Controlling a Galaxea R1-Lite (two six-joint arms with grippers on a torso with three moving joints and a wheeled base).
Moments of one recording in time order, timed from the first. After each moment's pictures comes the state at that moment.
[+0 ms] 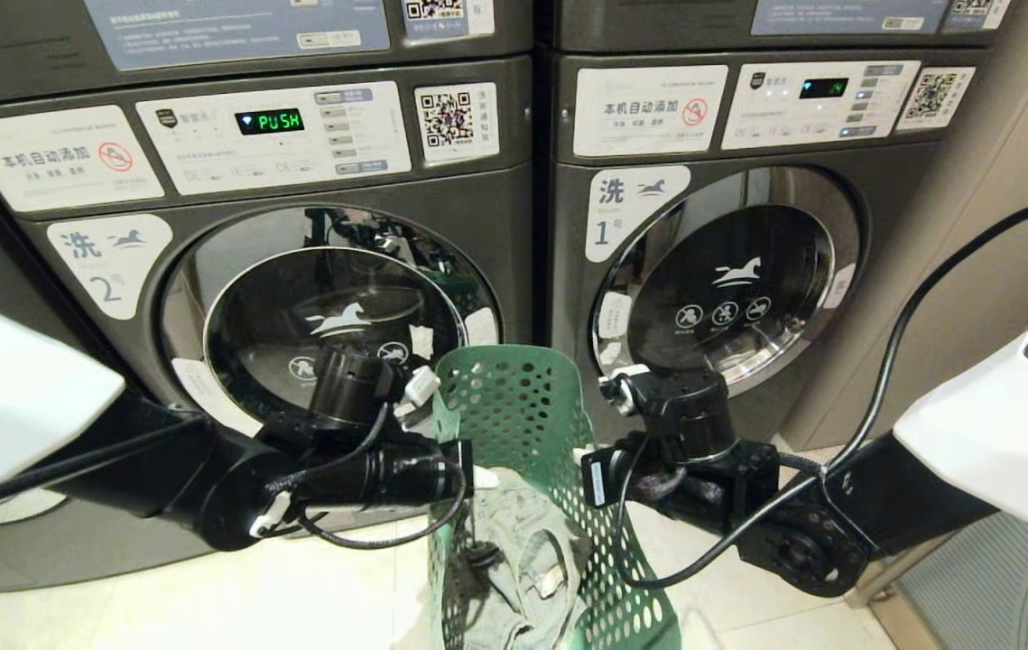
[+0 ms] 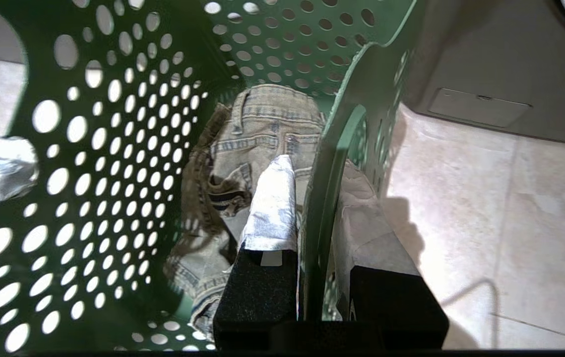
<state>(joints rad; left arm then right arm) -0.53 1.94 -0.91 -0.39 -0.38 -0.50 0.62 2.09 -0.93 -0.72 -0.07 0.19</state>
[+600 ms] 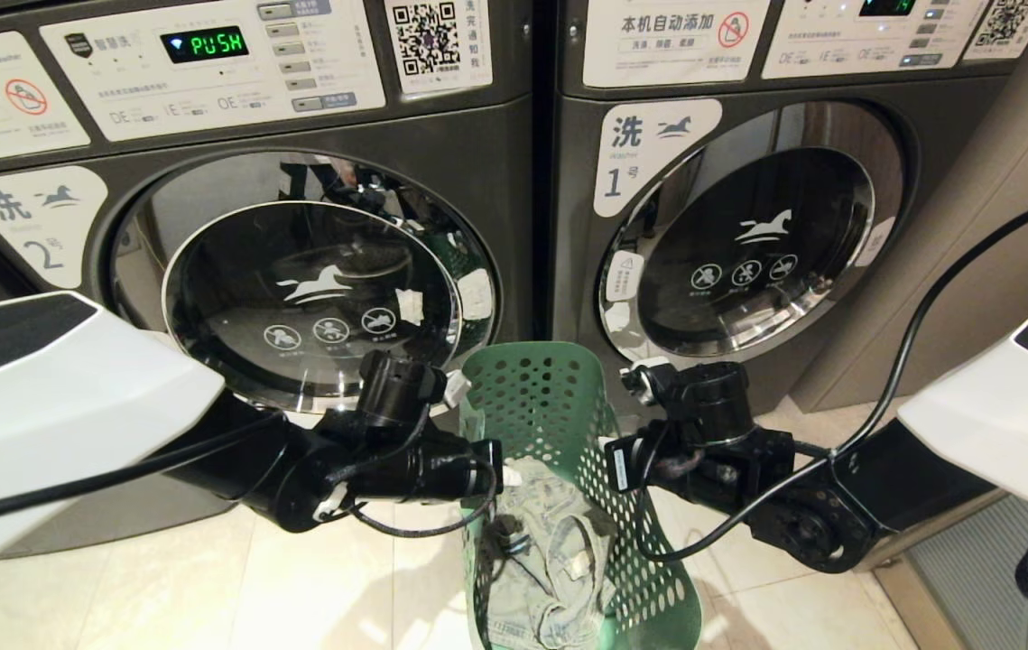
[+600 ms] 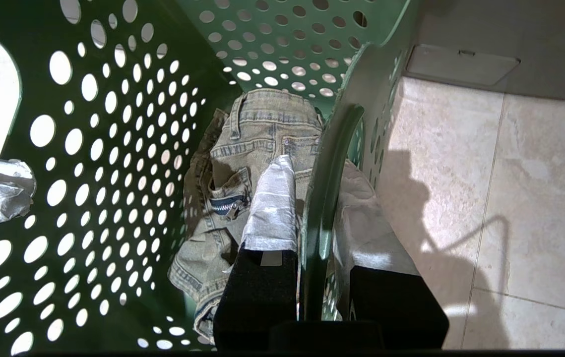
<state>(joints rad) -0.56 2.06 -1.02 -0.39 -0.38 -0.48 0.55 2.10 -0.94 -0.72 -0.07 0.14</state>
